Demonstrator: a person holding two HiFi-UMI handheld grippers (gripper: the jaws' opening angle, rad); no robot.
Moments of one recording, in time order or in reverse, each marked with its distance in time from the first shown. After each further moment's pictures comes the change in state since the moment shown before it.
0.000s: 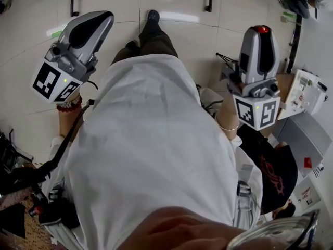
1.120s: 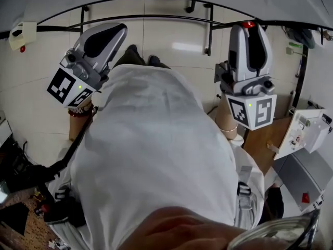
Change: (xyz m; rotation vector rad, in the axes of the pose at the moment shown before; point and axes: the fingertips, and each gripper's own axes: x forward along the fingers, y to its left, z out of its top) left arm 0.226 0.134 0.084 0.109 0.006 0.028; right arm 0.199 -0.195 0.004 0.024 -0.113 0.066
